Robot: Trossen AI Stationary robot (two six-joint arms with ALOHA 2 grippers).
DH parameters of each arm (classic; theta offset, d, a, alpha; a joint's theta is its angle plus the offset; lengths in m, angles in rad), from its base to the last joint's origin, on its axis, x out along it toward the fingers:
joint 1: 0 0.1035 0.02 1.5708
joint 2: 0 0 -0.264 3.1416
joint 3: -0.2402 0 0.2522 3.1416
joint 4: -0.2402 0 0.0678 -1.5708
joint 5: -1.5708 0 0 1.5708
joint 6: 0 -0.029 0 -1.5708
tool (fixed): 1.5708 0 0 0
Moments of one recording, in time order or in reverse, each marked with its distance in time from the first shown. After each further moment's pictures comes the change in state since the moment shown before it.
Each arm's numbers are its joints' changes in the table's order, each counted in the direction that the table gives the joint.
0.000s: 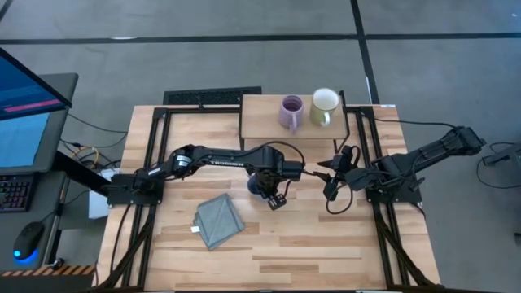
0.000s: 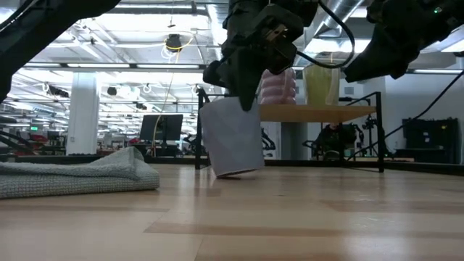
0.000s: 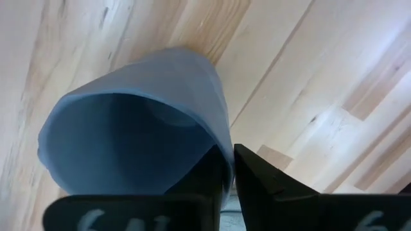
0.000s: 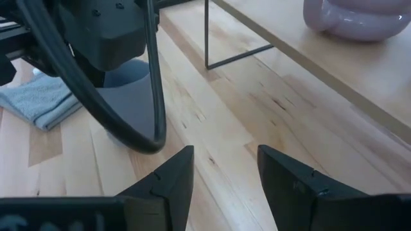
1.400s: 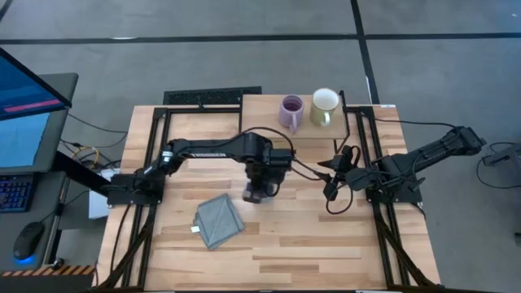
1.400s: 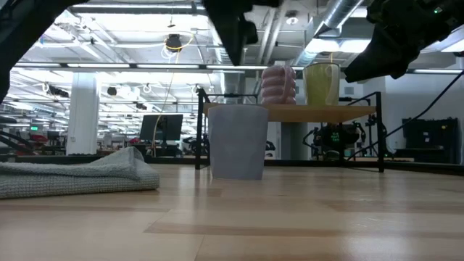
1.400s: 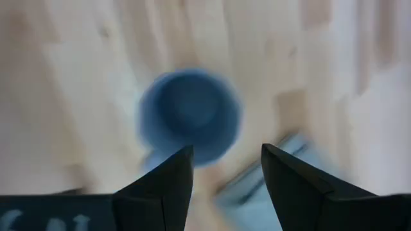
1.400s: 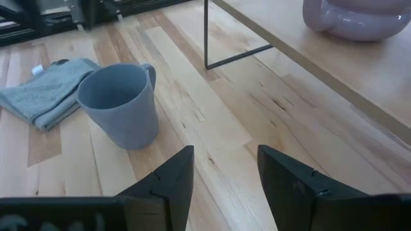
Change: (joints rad) left arm 0.006 0.146 -0.049 -0.087 0.050 -0.718; right arm 0.000 0.000 0.000 -0.001 -0.002 0.000
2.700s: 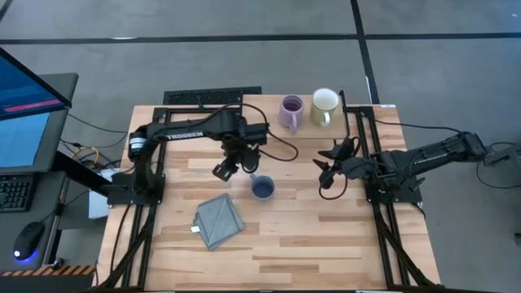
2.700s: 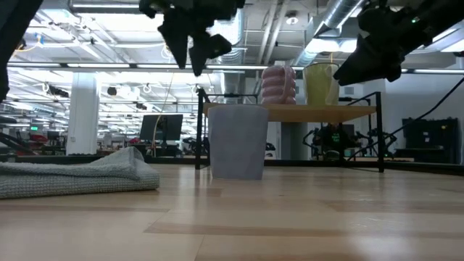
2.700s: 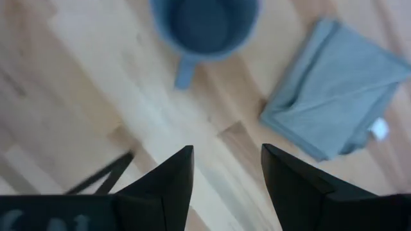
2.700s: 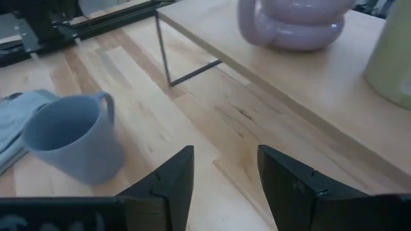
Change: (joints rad) left arm 0.169 0.307 0.447 0.074 -0.020 -0.541; right arm -0.145 0.000 0.000 0.038 -0.002 0.000
